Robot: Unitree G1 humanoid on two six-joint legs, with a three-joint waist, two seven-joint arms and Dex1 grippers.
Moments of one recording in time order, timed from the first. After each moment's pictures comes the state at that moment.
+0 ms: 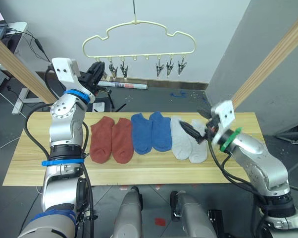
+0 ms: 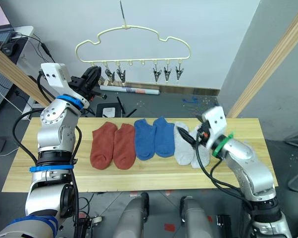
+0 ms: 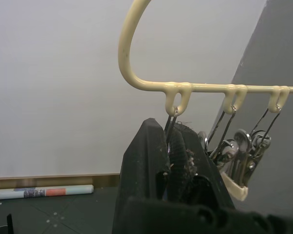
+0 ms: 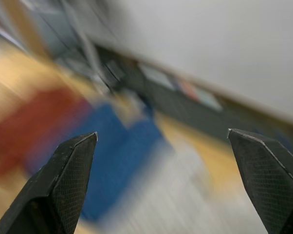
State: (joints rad) left arm -0.77 0.45 0.24 0.40 -0.29 0.07 -0.47; right arm -0.23 -0.48 0.05 -0.26 0.30 0.59 0.41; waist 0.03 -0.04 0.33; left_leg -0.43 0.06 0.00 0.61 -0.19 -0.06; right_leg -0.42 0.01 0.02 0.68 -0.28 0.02
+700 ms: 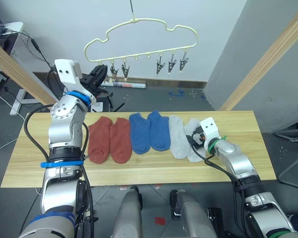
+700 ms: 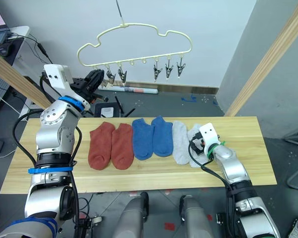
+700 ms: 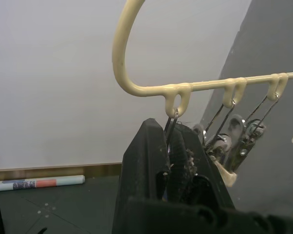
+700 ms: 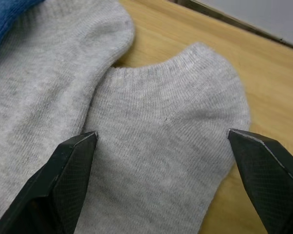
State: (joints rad) left arm -0.74 0.45 0.23 0.35 -0.29 0.13 -0.49; right arm -0.47 -0.33 0.15 0.32 0.03 0.40 0.37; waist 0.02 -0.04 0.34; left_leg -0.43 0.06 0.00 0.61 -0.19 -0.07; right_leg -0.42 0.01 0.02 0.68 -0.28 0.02
